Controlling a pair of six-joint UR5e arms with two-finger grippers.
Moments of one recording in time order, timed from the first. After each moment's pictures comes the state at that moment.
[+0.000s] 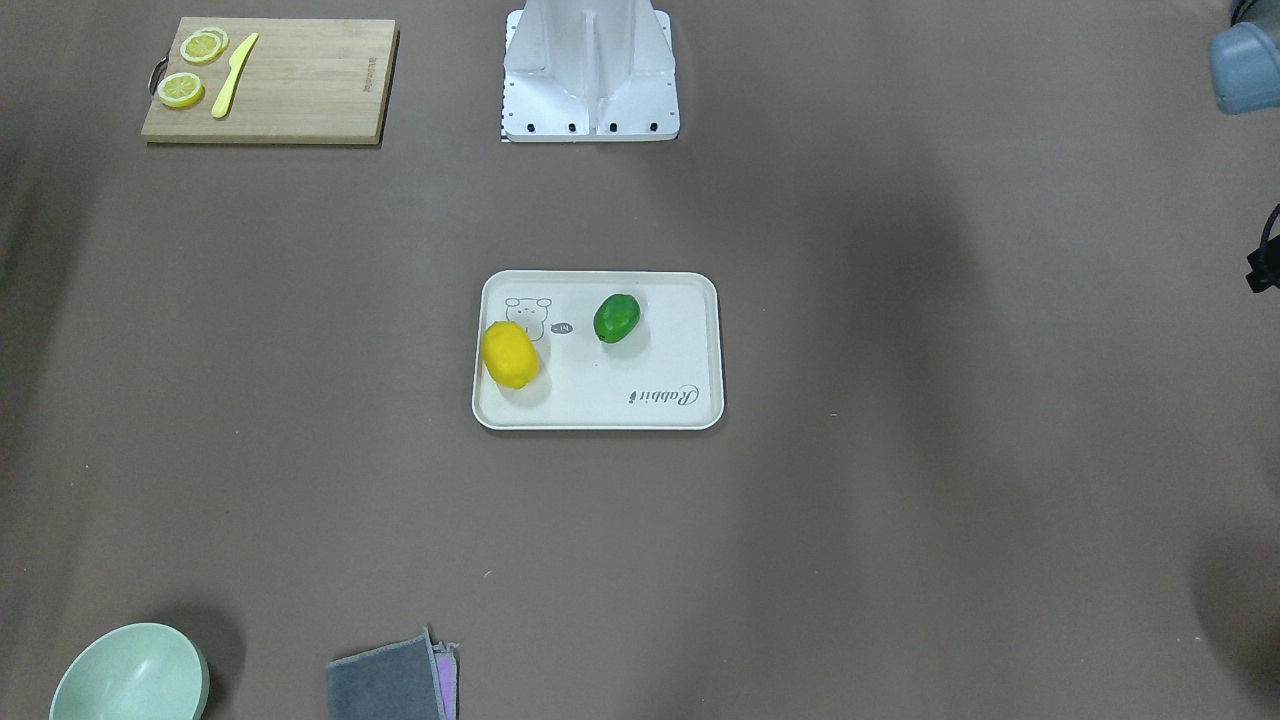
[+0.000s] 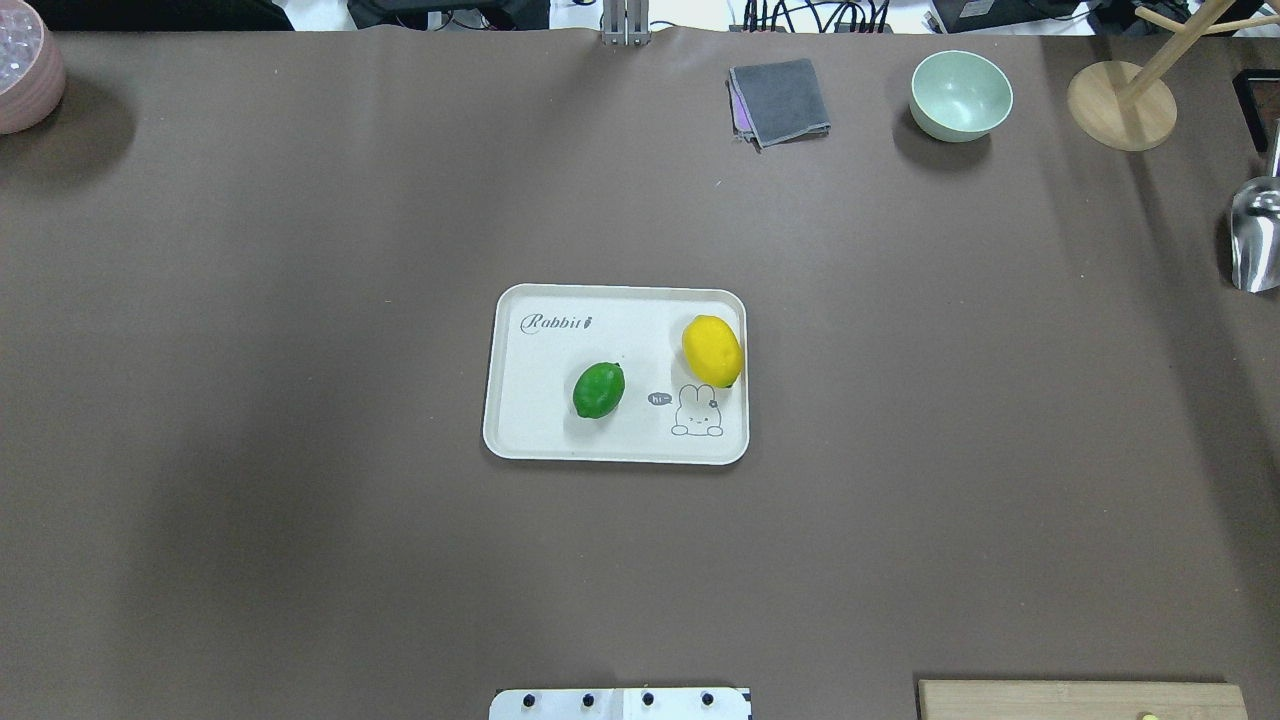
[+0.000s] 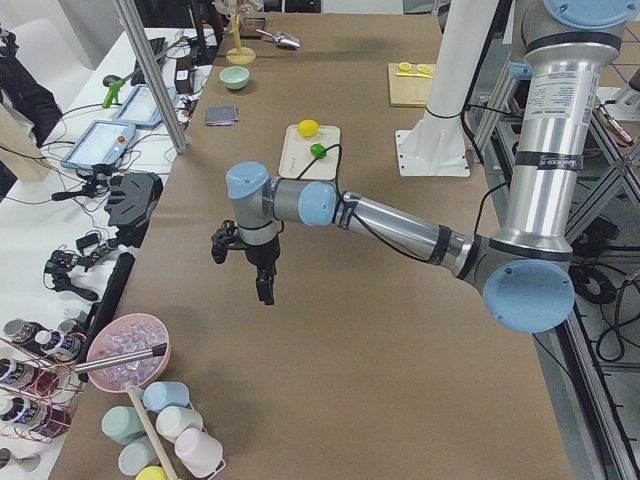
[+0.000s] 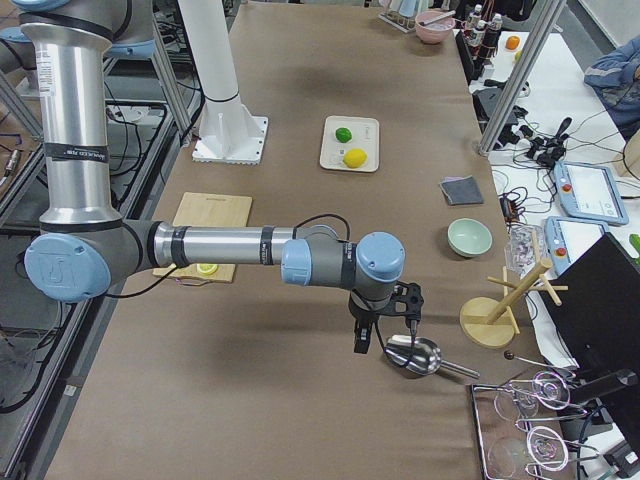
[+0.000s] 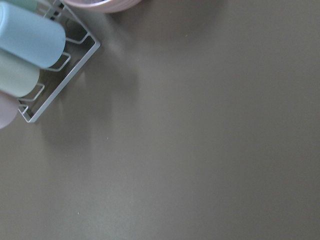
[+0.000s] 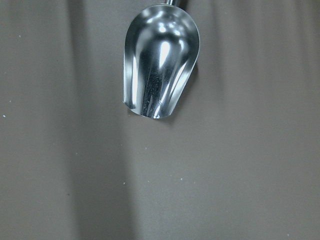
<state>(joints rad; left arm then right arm) -1.41 -1.61 -1.78 -1.41 -2.21 -0.29 1.58 -1.57 1.61 -1.62 2.34 0.08</state>
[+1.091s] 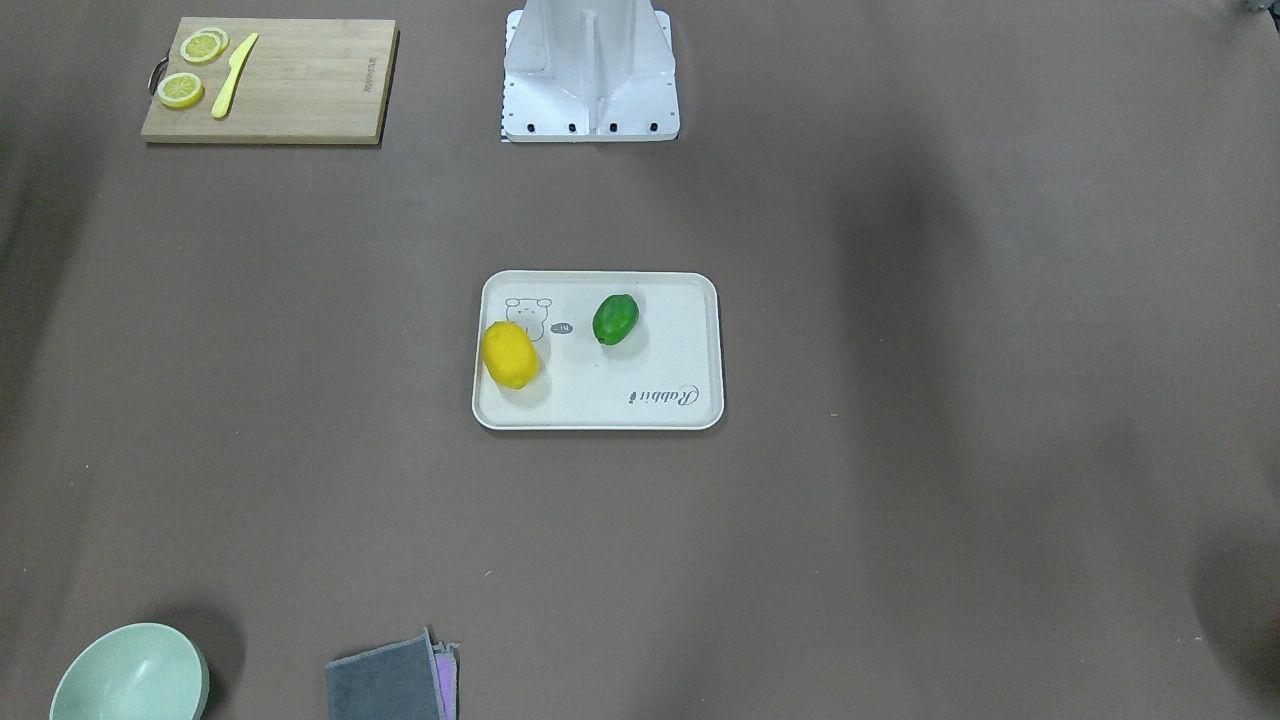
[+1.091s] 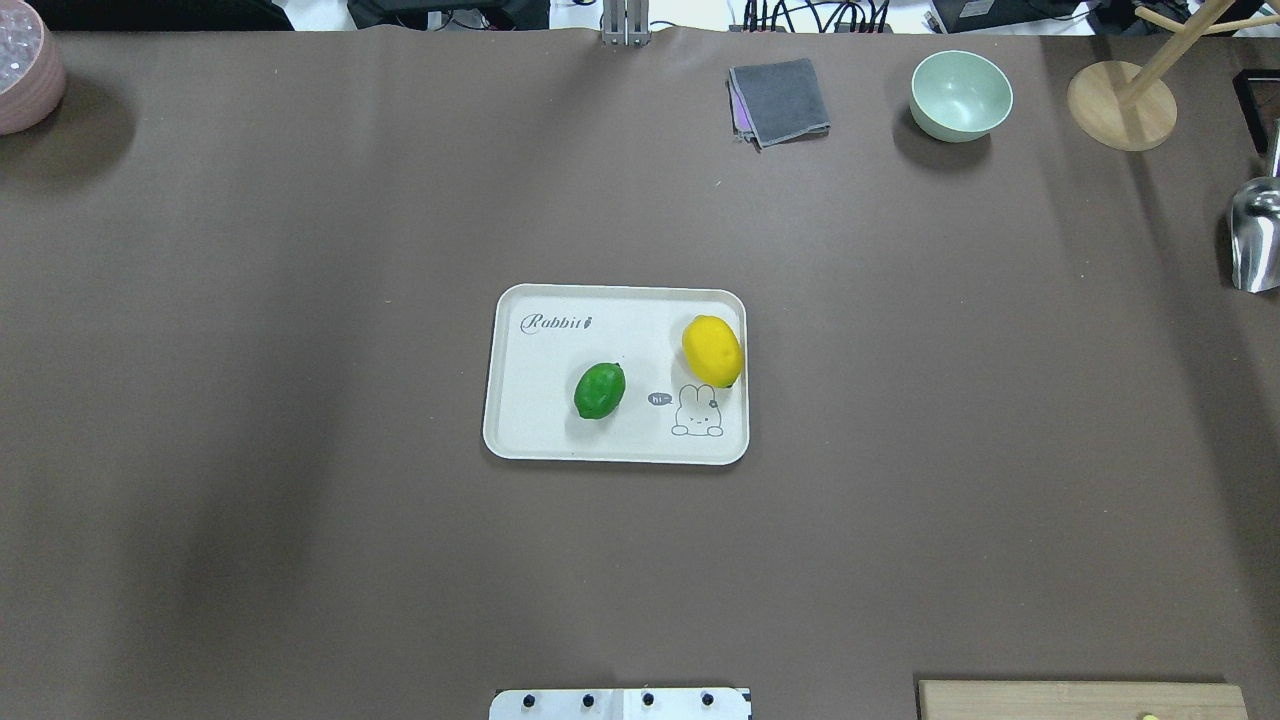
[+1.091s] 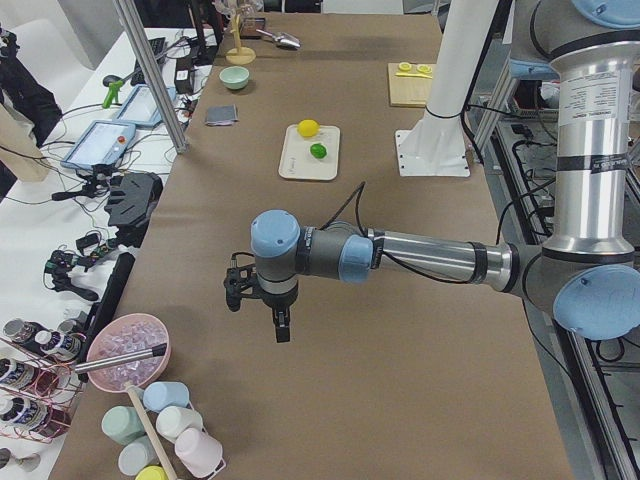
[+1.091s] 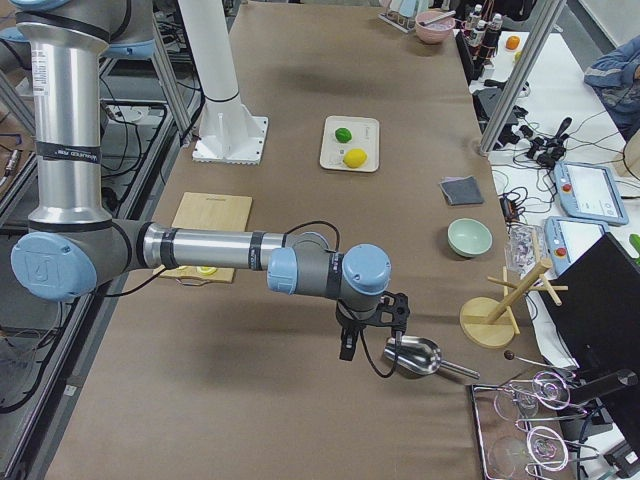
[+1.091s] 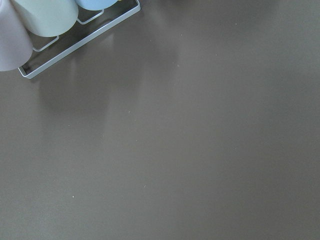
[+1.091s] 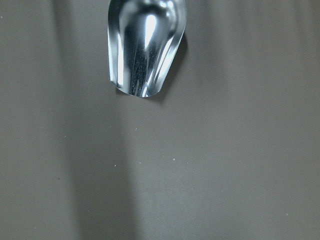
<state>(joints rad) -1.54 -1.50 -1.75 -1.58 -2.31 -0.28 1.59 -1.62 1.62 -1.62 2.36 0.07</state>
